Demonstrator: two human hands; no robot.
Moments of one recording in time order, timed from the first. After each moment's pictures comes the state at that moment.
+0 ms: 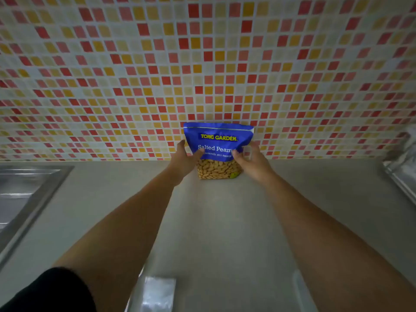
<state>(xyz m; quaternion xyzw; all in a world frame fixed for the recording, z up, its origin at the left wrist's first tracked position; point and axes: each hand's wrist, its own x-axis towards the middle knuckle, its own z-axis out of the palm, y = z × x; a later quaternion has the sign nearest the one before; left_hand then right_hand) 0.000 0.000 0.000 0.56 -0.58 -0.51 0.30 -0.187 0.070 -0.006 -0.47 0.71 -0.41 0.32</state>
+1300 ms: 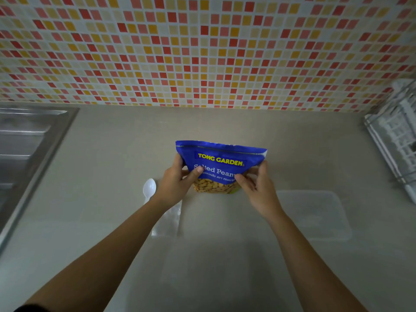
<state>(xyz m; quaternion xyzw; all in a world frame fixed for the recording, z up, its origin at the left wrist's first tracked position) 0.085 0.198 -0.027 0.48 -0.61 -0.55 0.31 -0.114 0.281 -0.026 -0.46 0.65 -0.49 0.35</state>
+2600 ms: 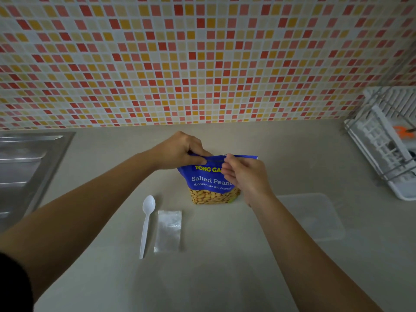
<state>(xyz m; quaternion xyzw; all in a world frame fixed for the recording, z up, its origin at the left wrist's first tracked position) 0.071 0.114 0.071 0.19 -0.93 -0.29 0.08 -0.077 0.249 0.058 -0.17 0.67 -0.56 0.45</state>
